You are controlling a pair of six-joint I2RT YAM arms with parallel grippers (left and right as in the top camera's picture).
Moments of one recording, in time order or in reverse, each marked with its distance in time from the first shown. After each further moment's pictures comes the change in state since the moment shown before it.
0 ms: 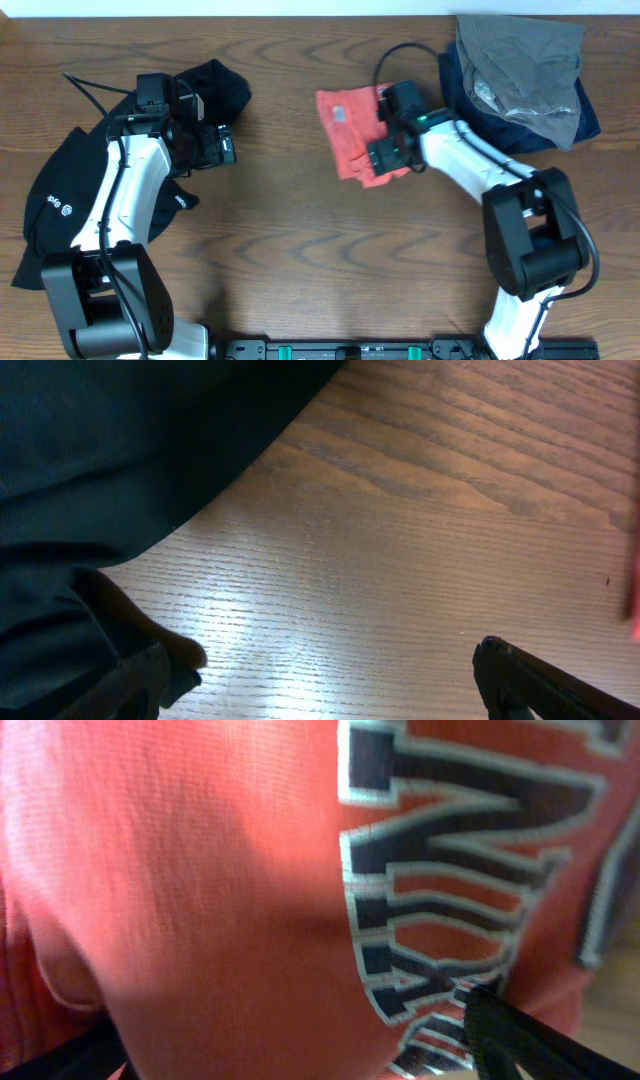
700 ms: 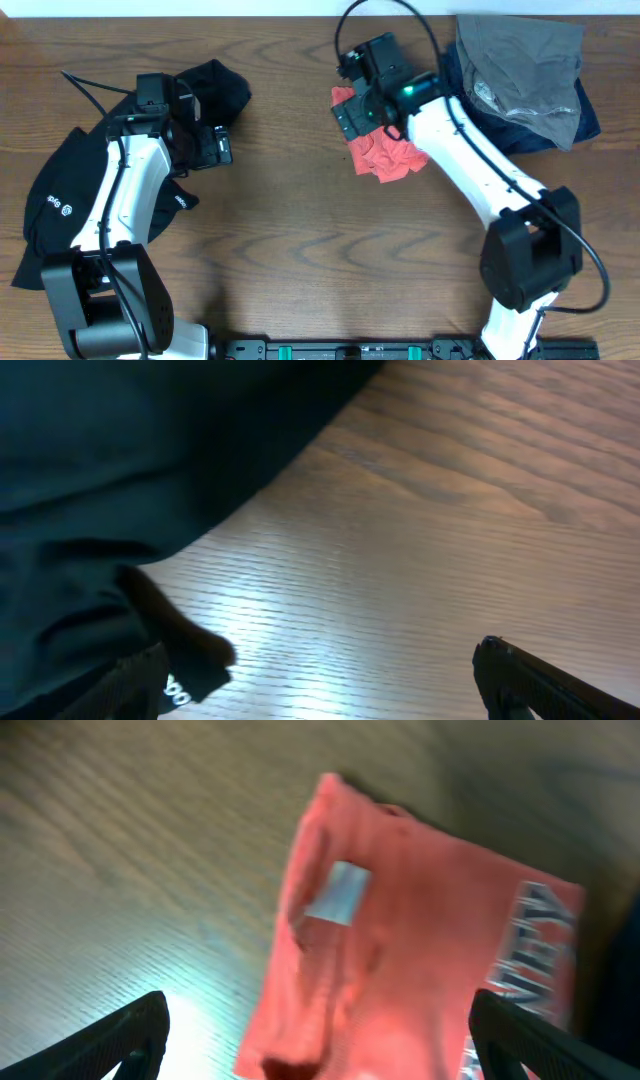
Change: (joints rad) left arm 0.000 -0.001 0.000 0.000 -0.080 0.003; right arm 0.128 -0.019 0.337 -0.108 -0.013 -0.128
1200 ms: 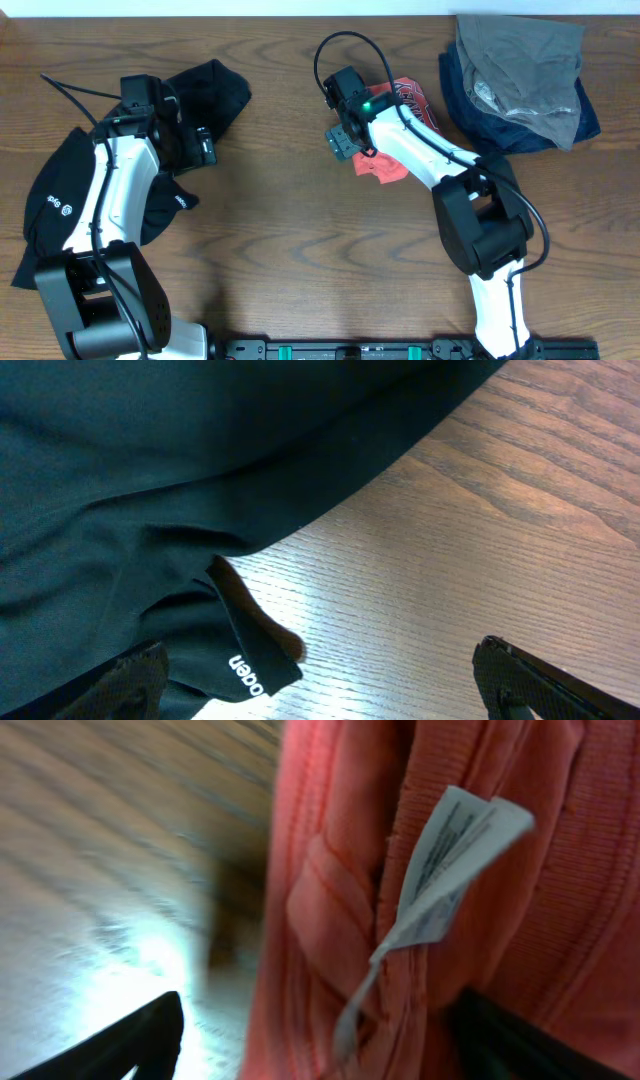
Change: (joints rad) left arm 0.061 0.000 0.000 -0.005 -0.075 0.003; right arm 0.060 0.234 -0.001 0.027 0.156 0.104
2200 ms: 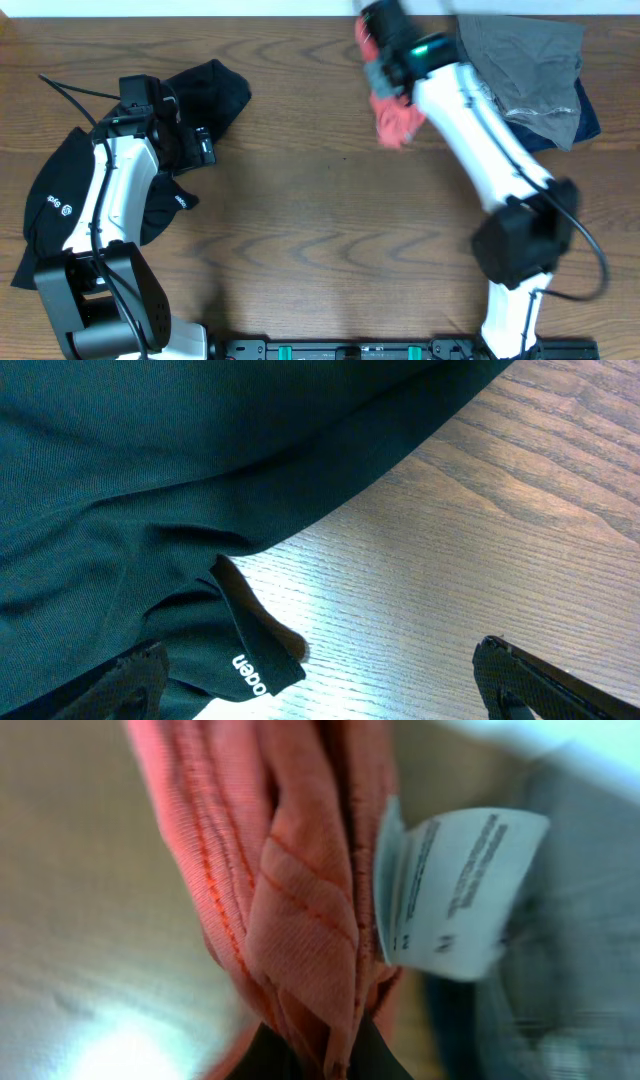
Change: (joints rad) left arm 0.003 0.000 0.000 0.000 -0.002 0.000; right arm -0.150 -0.161 0.373 -0.266 0.108 -0.017
